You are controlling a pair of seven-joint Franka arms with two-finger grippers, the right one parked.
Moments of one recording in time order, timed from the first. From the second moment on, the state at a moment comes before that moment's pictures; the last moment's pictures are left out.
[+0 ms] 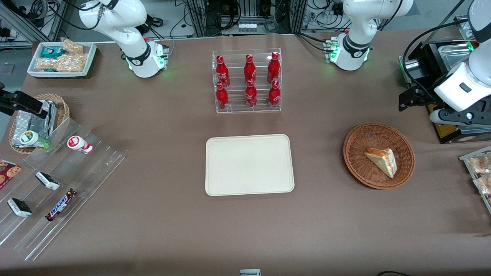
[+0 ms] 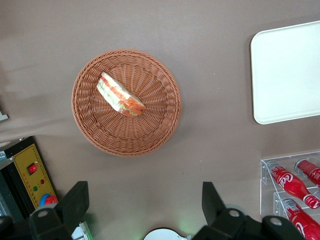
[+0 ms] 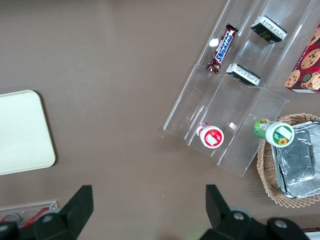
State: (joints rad) arm -0.05 0.02 -0.03 -1.58 -0.01 1.48 0.05
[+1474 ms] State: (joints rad) arm 0.02 0.09 0.00 -1.97 -0.01 1.88 0.04
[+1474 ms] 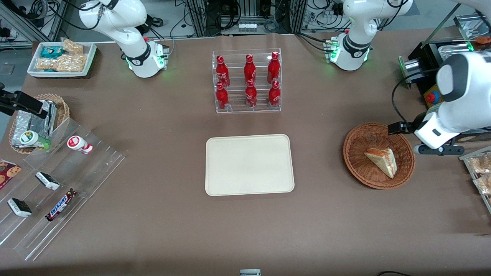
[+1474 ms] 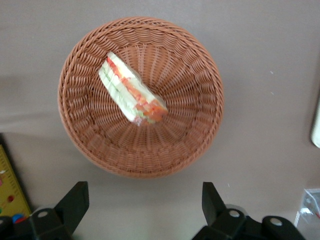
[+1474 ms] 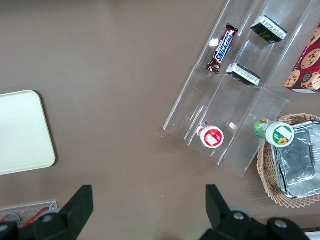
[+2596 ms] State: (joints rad) arm 0.05 0.27 0.00 -2.24 -0.01 2.52 -0.76
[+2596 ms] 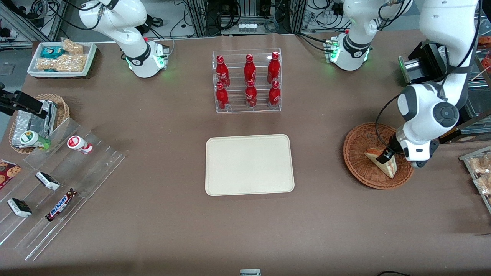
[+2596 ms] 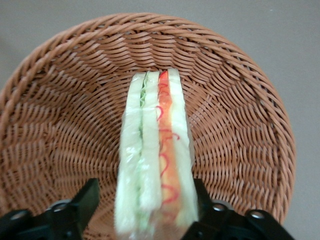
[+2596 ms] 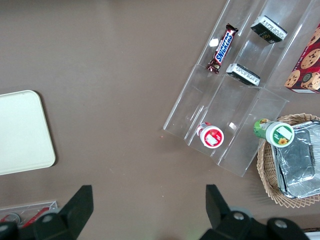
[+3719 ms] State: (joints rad) arm -0.45 0.32 -0.04 -1.97 -0.01 2.29 -0.87
